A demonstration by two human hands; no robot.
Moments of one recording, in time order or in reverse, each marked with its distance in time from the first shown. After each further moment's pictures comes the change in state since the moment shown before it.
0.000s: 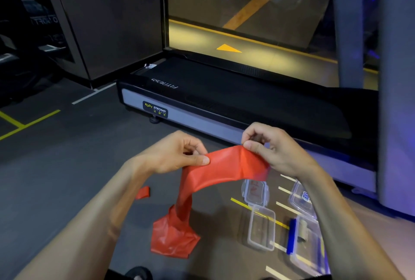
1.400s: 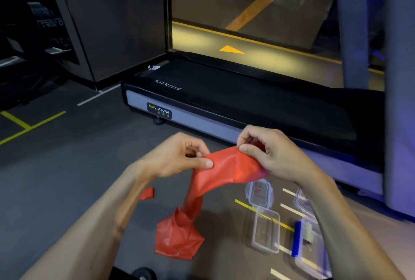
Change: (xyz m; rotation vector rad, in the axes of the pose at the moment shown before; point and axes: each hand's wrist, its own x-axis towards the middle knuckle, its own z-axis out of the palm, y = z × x) left_hand -0.010 0.006 0.000 -0.078 0.010 0.073; right_hand 0.004 -0.023 0.009 -0.098 -0.016 -0.069
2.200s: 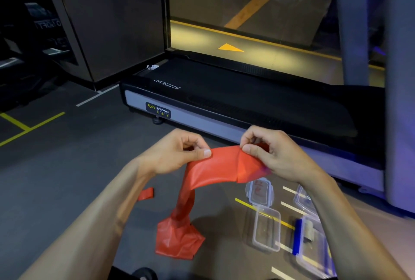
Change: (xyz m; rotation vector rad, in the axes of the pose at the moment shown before) left_hand 0.005 -0.001 -0.001 -0.014 0.050 0.026; right_hand -0.007 0.013 0.000 0.096 0.007 0.078
